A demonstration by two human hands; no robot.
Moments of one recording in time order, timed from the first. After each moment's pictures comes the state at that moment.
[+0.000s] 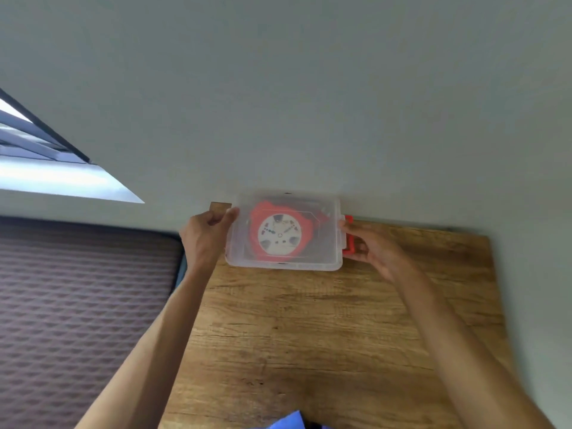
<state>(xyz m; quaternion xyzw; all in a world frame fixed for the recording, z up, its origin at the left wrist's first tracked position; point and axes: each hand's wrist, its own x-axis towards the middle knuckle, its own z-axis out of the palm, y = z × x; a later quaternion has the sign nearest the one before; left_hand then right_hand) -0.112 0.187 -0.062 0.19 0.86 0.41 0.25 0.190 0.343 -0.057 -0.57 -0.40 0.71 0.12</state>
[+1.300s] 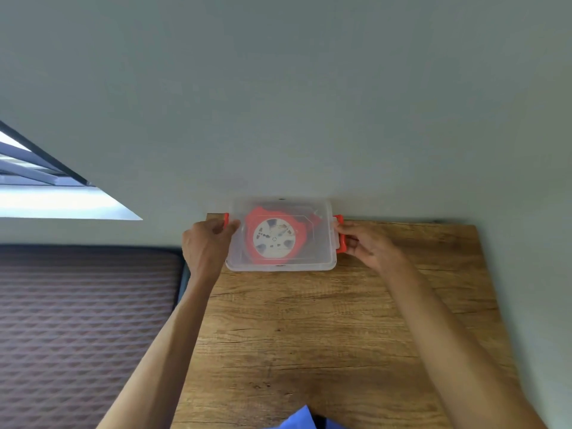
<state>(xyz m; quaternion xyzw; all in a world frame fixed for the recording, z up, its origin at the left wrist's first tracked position) -0.104 0.190 -0.053 0.27 0.89 0.32 0.20 0.183 0.342 -0.048 -0.58 -0.27 0.75 0.17</state>
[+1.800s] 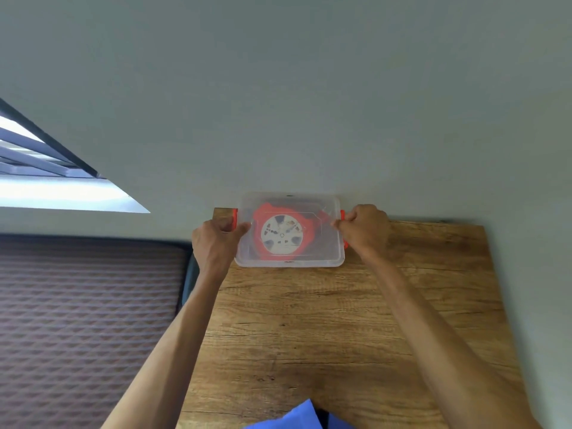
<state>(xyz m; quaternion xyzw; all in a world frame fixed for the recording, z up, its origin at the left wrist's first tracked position) -0.102 0.182 -0.060 0.28 0.87 0.34 0.21 0.143 0.325 -0.033 -0.69 -0.66 0.28 0.10</state>
